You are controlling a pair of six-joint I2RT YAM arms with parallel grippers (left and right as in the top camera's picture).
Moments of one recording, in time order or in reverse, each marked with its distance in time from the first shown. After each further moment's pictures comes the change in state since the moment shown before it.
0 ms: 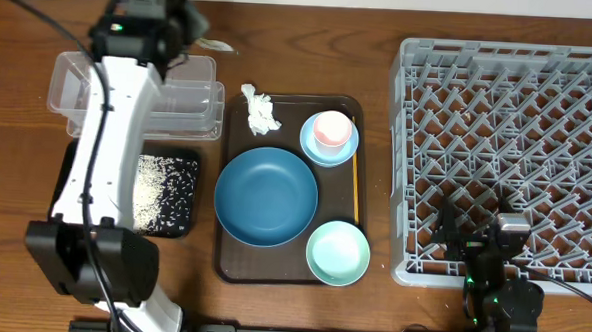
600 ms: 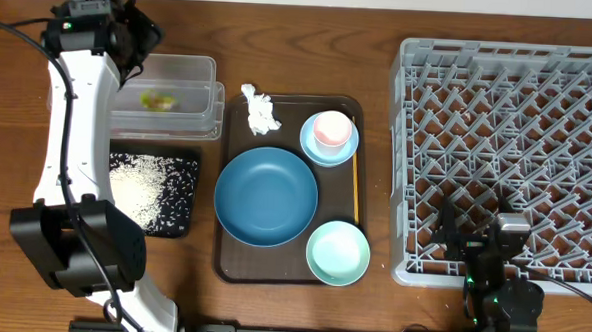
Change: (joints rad) left arm 0.171 0.053 -0.017 -0.082 0.063 -0.020; right arm 0.000 0.000 0.000 0.000 0.000 0.000
